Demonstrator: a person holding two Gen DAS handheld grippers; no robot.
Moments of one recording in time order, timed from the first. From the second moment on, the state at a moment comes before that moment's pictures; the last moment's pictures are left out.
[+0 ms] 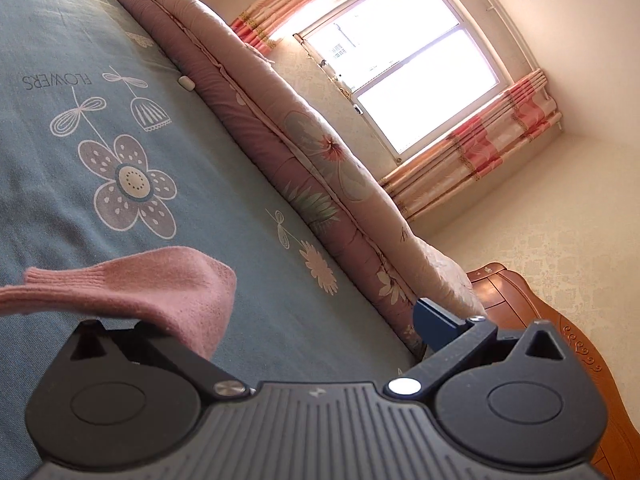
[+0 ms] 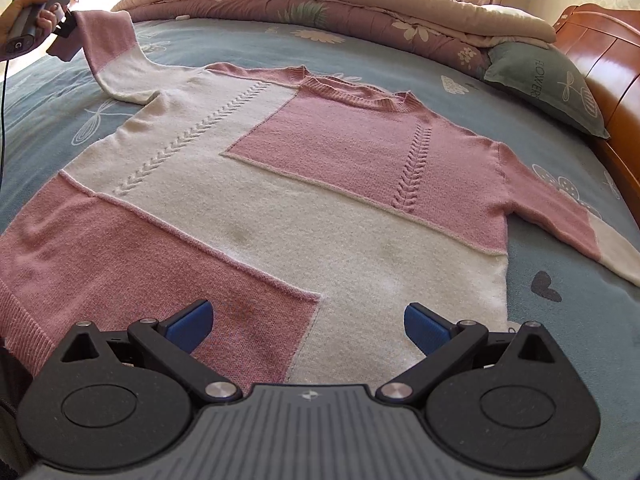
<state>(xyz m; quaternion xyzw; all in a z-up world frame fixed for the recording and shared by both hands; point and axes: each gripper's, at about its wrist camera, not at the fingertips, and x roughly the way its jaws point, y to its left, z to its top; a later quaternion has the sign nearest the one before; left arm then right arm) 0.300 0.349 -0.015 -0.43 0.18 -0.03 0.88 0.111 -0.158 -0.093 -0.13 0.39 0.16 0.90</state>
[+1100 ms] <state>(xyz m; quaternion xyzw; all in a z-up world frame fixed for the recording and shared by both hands) 0.356 0.167 0.052 -0.38 0.27 -0.13 0.87 0.083 -0.200 -0.098 -0.10 0.36 0.18 0.91</state>
